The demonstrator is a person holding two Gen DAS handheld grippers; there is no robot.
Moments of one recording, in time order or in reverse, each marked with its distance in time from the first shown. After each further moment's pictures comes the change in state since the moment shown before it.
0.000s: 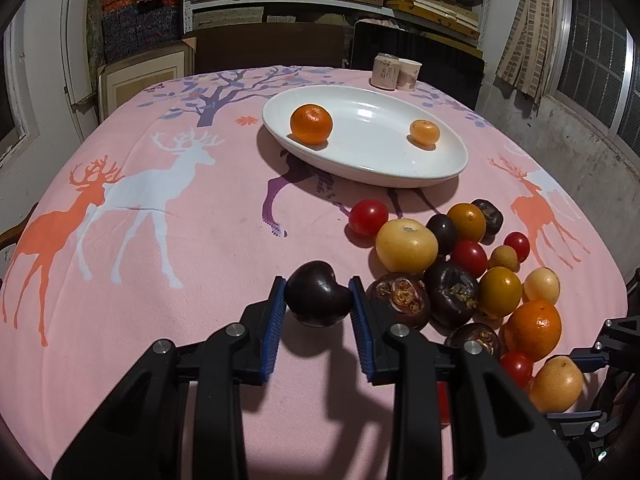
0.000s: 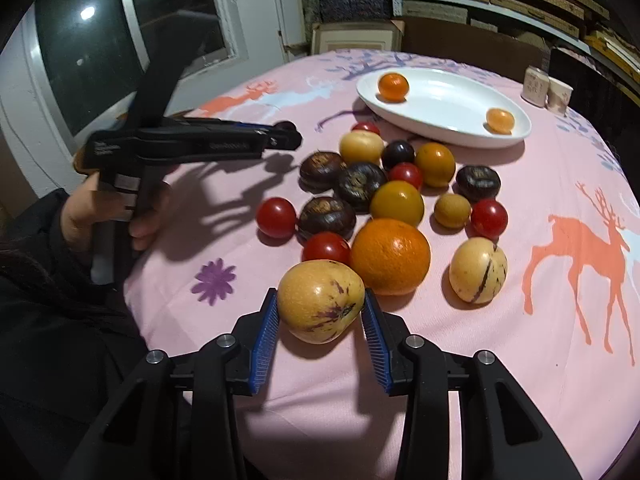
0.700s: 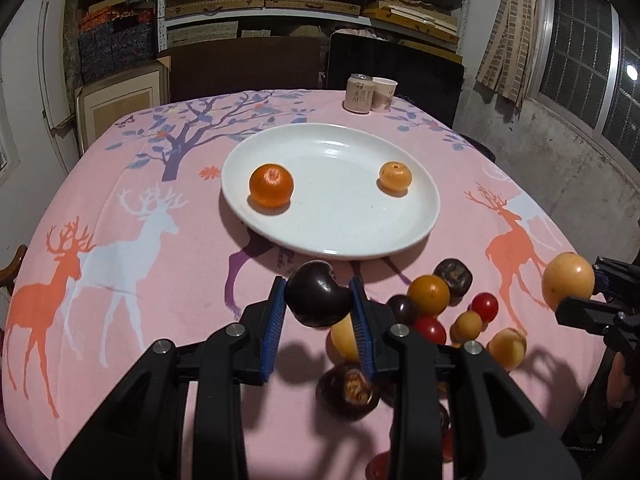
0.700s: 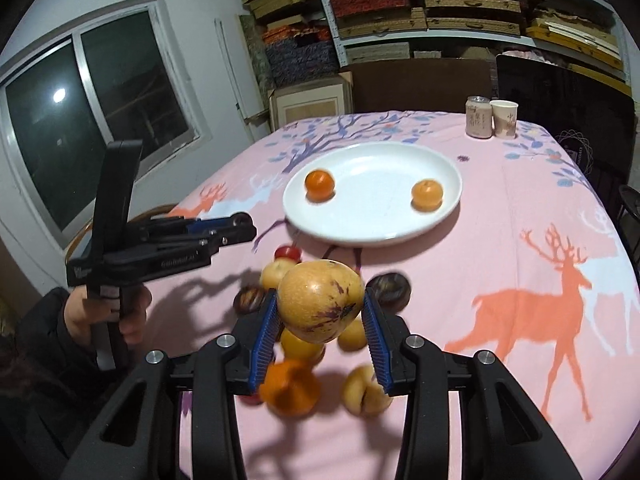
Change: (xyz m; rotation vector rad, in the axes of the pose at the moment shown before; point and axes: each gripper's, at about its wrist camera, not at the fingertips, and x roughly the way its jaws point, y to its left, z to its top) left arm 0.003 -0.027 0.072 0.052 -0.028 -0.060; right arm -0.036 -0.087 0.070 0.199 -0.205 -0.035
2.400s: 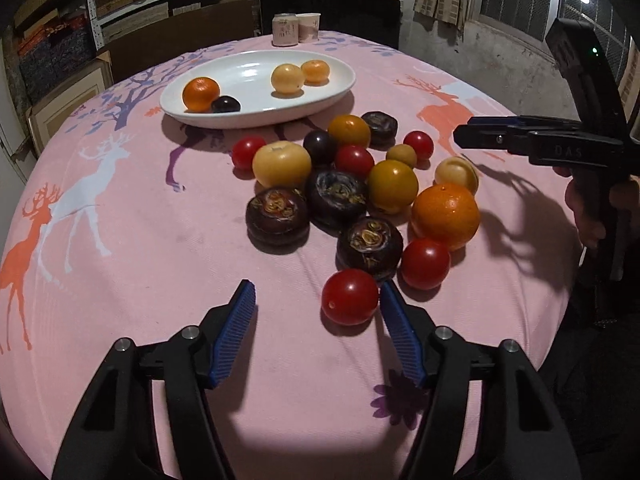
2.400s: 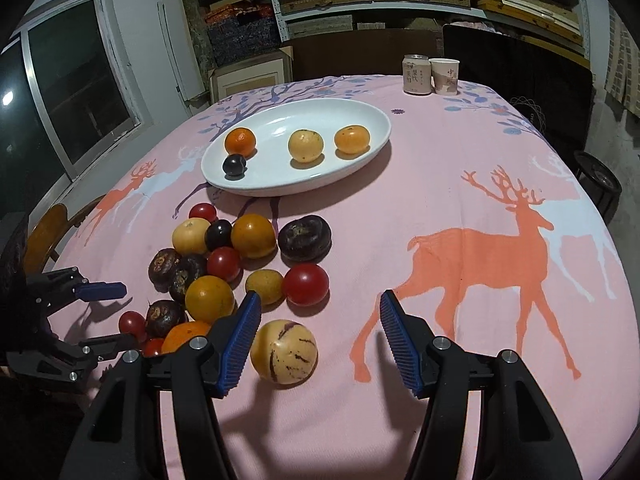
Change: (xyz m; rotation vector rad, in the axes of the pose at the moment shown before) left arm -0.027 -0.033 -0.110 0.203 0.170 -0.108; right arm 0.017 -0.035 -0.044 0.072 0.091 -0.190
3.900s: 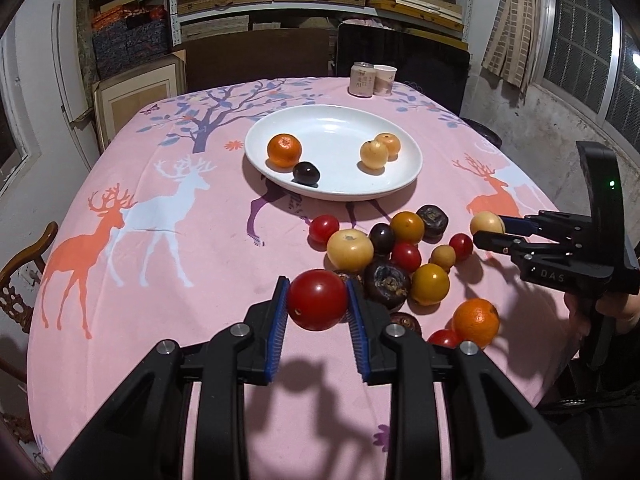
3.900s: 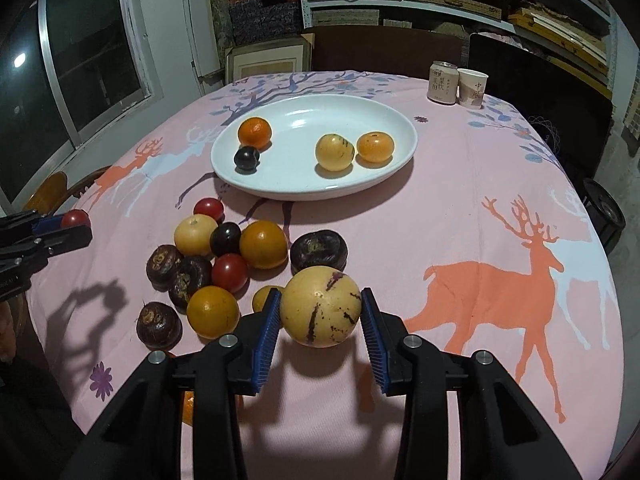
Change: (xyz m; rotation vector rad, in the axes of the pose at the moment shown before) left arm -0.056 0.025 0.044 -0.207 -0.118 0.156; right arm 0.010 0.015 0.024 -0.109 0.030 -0.002
